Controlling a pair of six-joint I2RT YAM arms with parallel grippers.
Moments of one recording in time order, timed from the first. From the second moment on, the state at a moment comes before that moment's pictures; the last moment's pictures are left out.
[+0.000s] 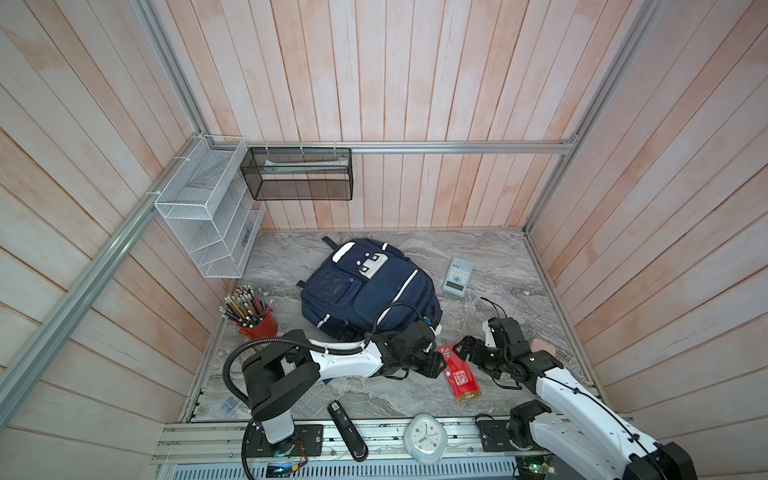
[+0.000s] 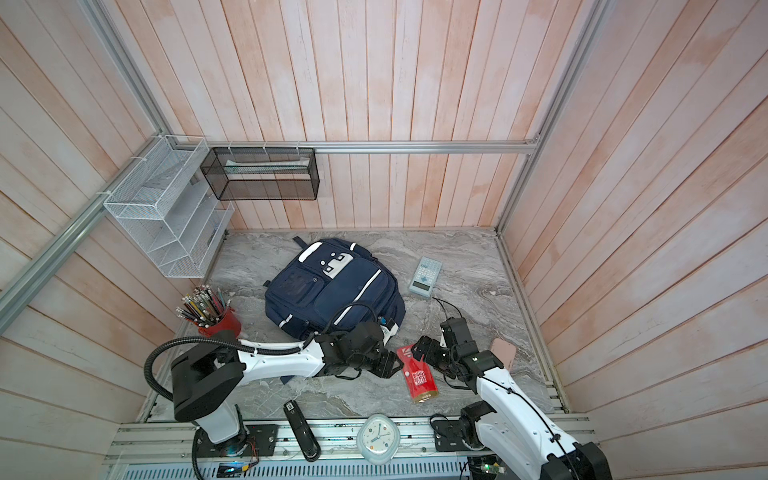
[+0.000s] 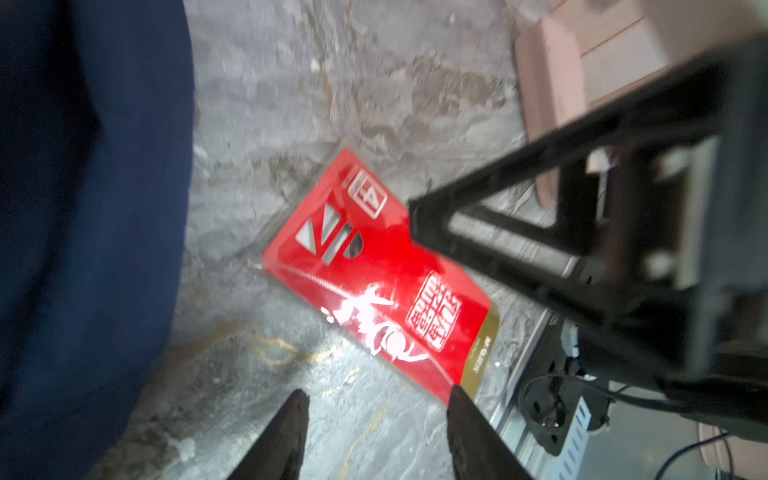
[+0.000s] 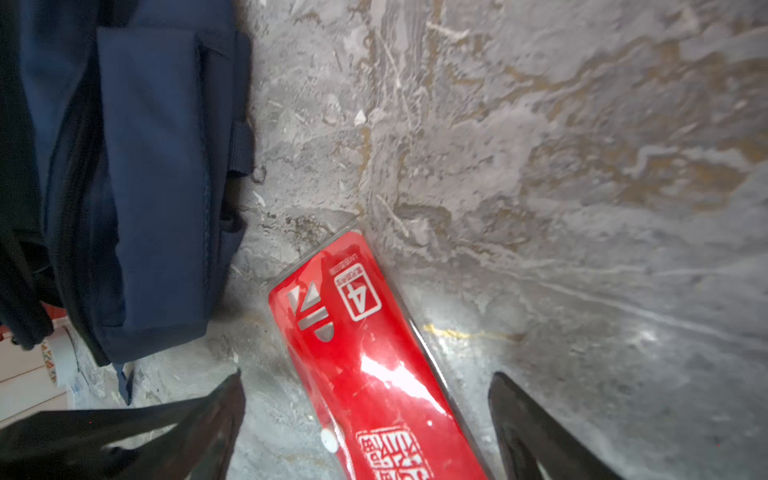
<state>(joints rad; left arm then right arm) -1.11 1.77 0.96 -0.01 0.19 -0.65 0.34 0.86 0.38 -0.52 -0.23 0.77</state>
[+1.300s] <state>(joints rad) -1.06 1.96 1.03 0.17 0.29 -0.71 0.36 0.66 0.13 -0.21 -0.36 0.86</state>
